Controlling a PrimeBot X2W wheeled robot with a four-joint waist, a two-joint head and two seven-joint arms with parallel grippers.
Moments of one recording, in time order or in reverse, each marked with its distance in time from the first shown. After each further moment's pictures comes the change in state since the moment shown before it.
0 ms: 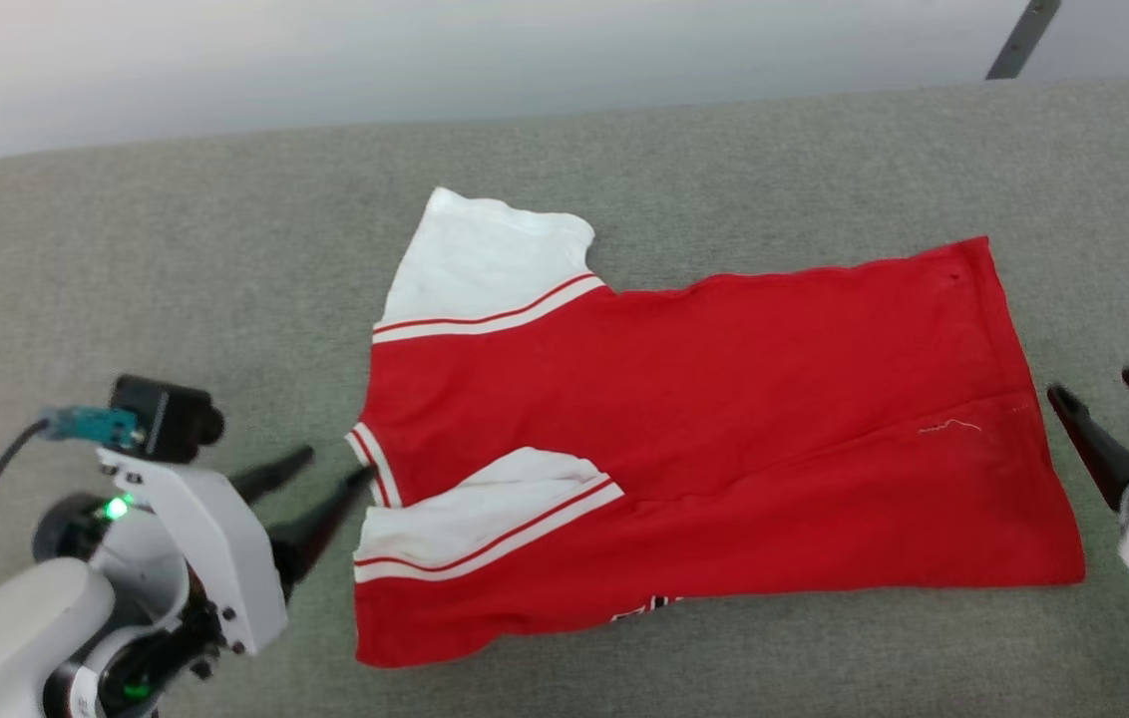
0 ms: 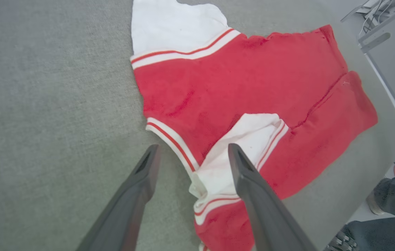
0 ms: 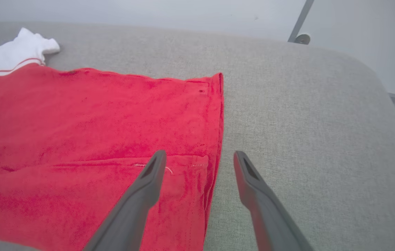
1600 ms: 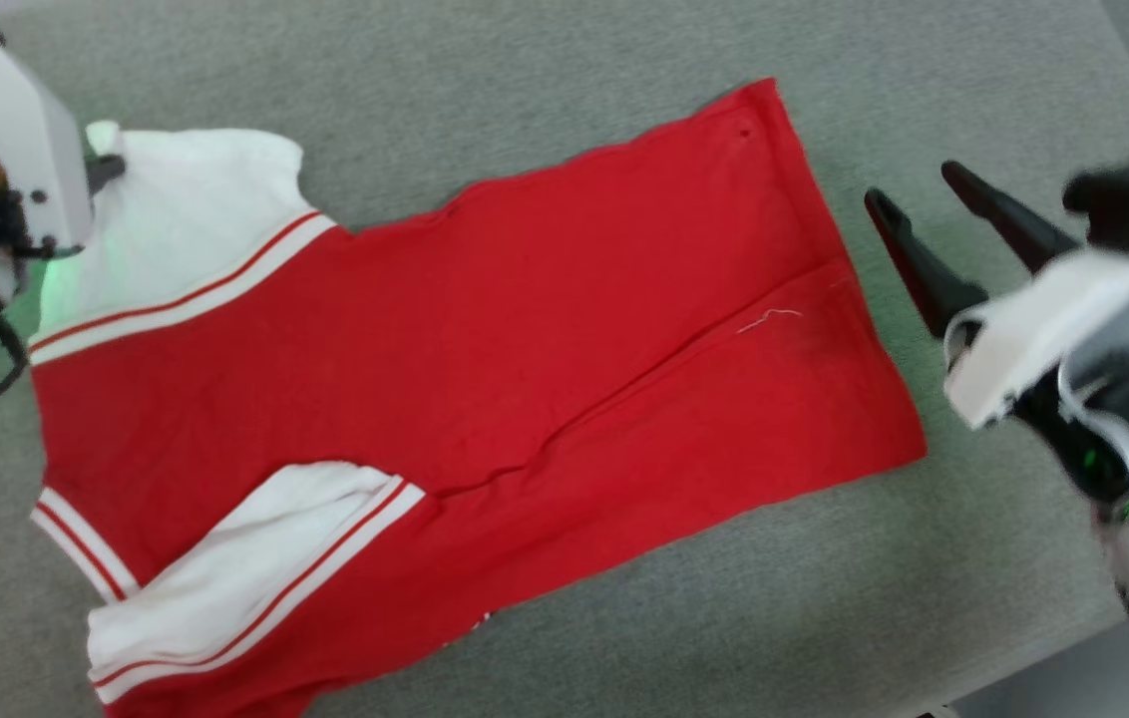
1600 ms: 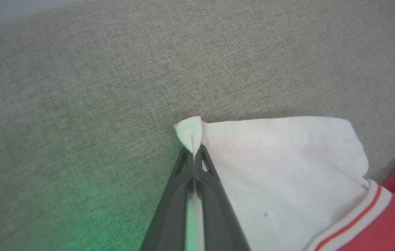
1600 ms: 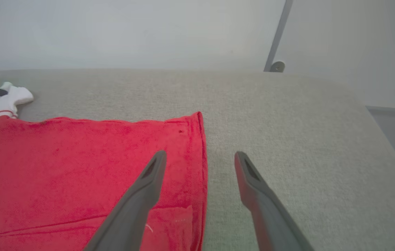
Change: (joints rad) left arm -0.697 -0.275 -0.024 0.981 0.105 -0.247 0.466; right arm -0.299 0.224 0.151 0.056 -0.050 0.000 -0.210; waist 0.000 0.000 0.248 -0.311
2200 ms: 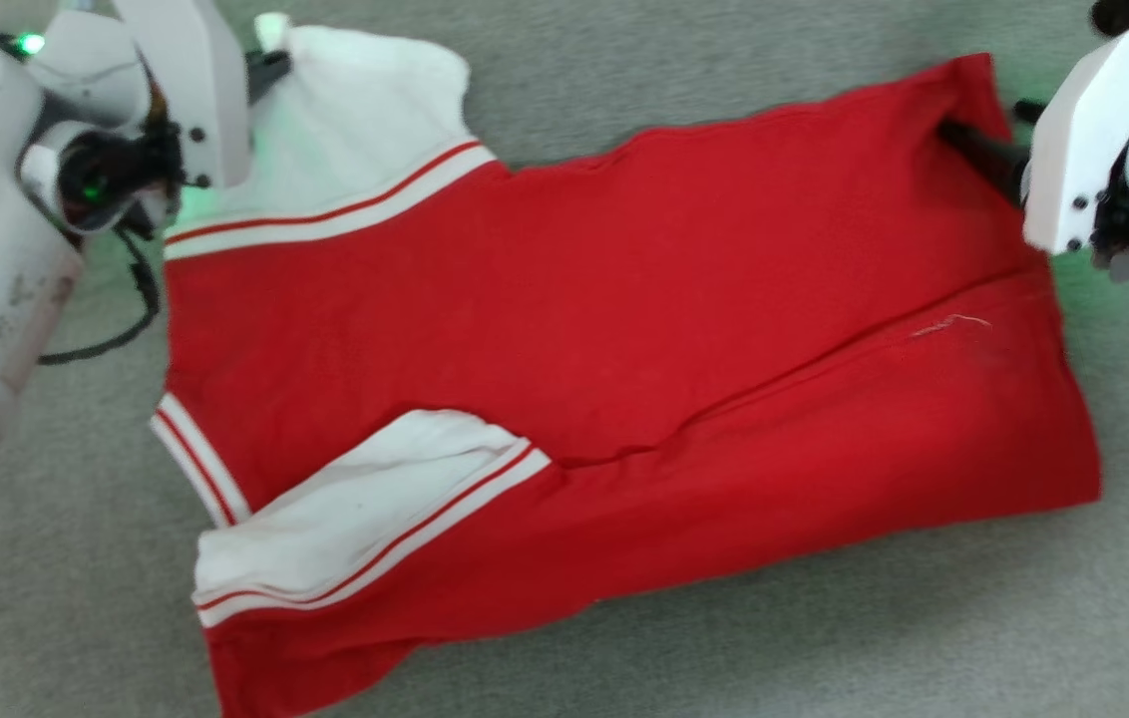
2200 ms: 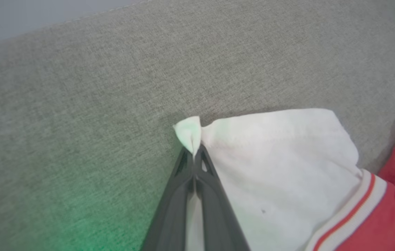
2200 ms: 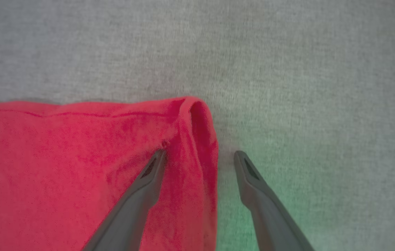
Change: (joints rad) left arm -0.078 -0.098 -0.063 -0.148 0.006 -0.008 -0.082; right arm -0.450 -0.069 0.143 0.435 0.135 0.000 0.493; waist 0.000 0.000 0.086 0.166
